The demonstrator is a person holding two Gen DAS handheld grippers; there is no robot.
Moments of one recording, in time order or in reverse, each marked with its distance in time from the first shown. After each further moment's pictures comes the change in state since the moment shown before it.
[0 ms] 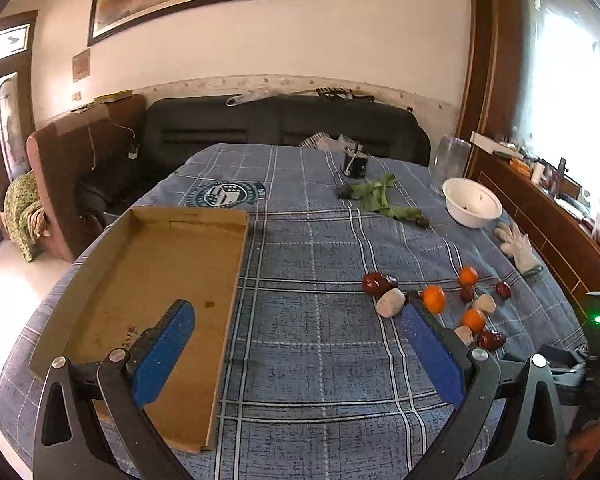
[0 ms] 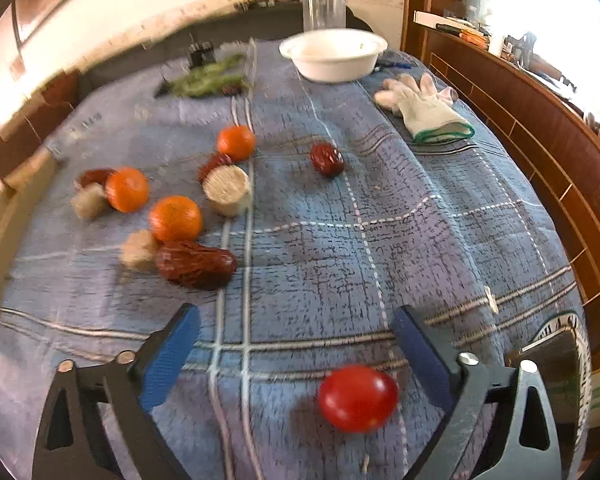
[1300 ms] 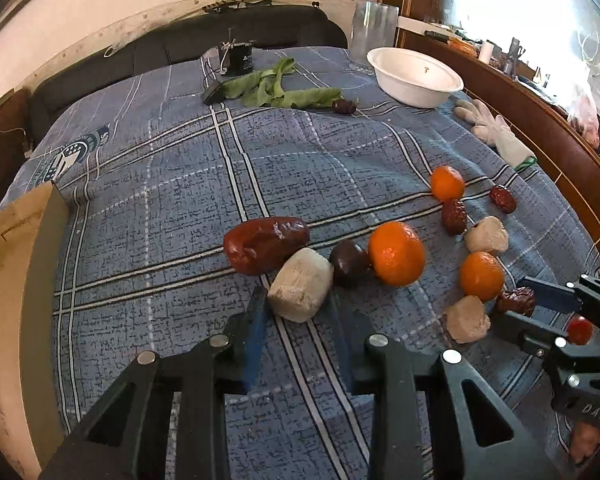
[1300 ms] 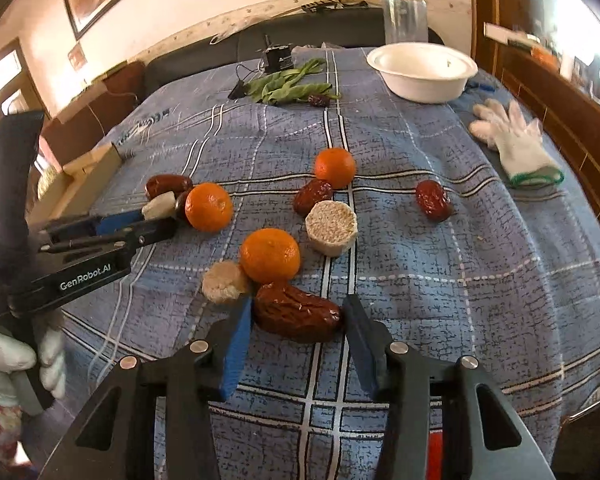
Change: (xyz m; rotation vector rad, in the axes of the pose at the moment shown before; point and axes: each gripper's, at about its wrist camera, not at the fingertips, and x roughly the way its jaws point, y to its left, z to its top) left arm 0.161 -0.088 -0.015 0.250 0.325 -0.241; right arm 0.024 0.035 0.022 -0.119 0.014 0.199
